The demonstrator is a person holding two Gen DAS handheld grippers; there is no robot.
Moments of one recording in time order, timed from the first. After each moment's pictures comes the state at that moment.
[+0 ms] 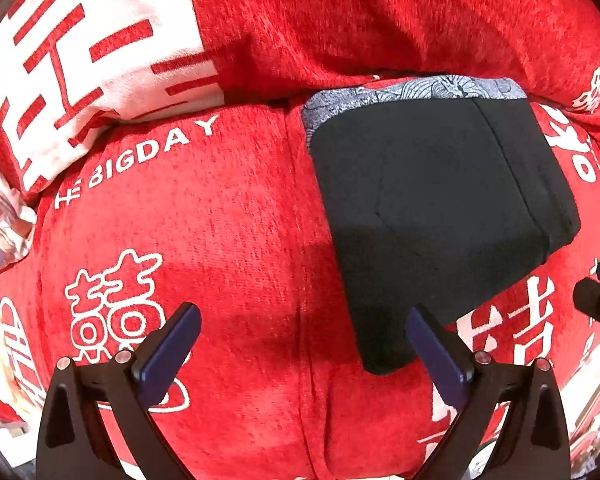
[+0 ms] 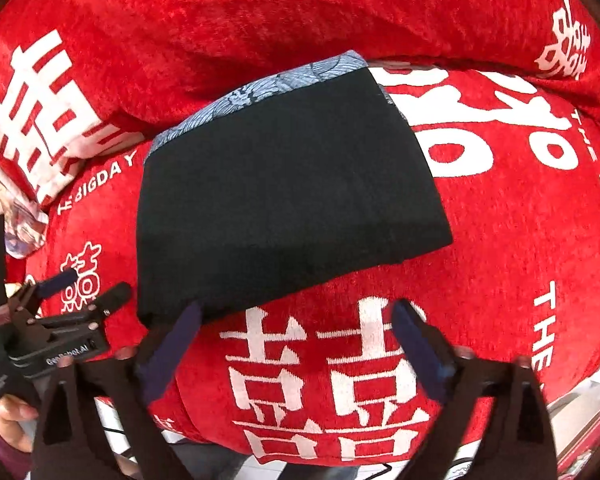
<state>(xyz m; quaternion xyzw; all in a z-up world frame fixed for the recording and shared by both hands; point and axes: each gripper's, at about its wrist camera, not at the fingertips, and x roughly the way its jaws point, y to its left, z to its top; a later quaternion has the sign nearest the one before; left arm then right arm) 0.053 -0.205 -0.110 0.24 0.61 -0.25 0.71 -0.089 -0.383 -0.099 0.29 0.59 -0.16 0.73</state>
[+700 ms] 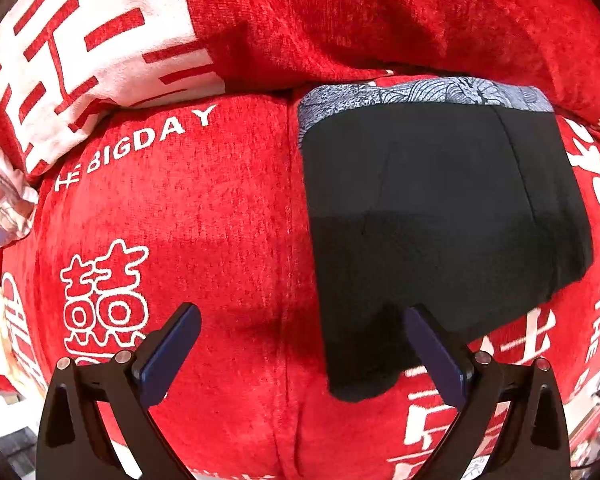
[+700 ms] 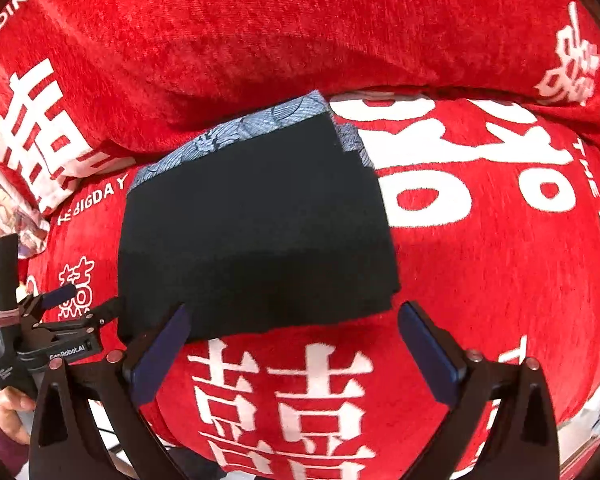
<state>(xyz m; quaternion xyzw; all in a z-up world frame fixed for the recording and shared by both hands) 0.054 -0.235 -0.123 0.23 0.63 -0.19 0.71 -0.094 -0.451 -0.096 0.28 0.59 -0.14 0.75</state>
